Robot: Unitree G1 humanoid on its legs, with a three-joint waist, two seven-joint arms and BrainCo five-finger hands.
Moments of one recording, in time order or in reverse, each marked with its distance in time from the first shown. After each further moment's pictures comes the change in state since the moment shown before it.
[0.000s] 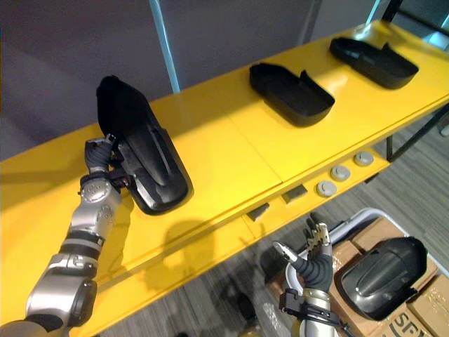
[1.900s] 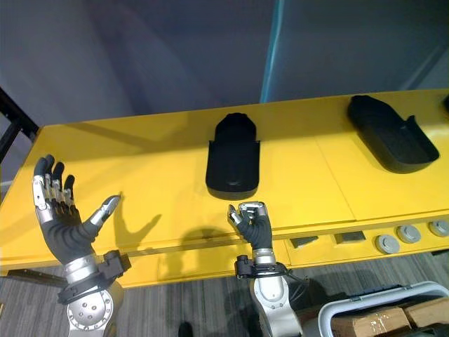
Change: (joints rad) left arm 1.104 -0.392 -0.098 -1.304 0.478 -0.254 0.184; right arm -0.391 -0.005 0.206 0.285 -0.106 -0.028 -0.010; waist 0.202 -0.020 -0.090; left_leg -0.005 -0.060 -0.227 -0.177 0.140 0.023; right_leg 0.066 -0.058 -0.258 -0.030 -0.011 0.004
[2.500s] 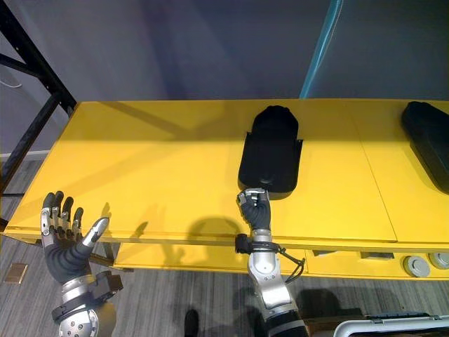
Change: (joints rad) left arm 0.087 -0.019 0.069 0.034 -0.205 -0.010 -0.084; right arm -0.242 0.003 -0.073 0.229 -0.034 0.003 -0.130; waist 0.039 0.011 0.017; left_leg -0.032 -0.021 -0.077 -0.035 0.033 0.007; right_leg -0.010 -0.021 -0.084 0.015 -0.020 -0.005
